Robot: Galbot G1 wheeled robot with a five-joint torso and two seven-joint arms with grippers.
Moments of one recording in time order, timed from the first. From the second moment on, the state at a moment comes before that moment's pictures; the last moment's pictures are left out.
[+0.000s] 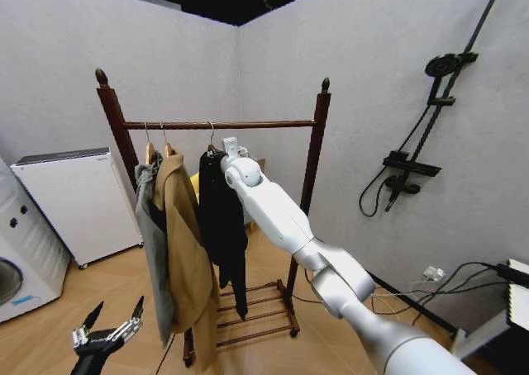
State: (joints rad) left arm 1.83 -1.30 -0.87 -2.29 -0.49 -0.05 0.04; right arm 0.18 1.61 -0.13 1.09 0.56 -0.53 0.18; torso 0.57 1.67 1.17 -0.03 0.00
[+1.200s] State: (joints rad) left arm 1.83 -1.30 -0.87 -2.29 -0.49 -0.05 0.04; right arm -0.60 1.27 0.17 1.93 0.59 -0.59 0.25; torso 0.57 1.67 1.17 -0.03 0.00
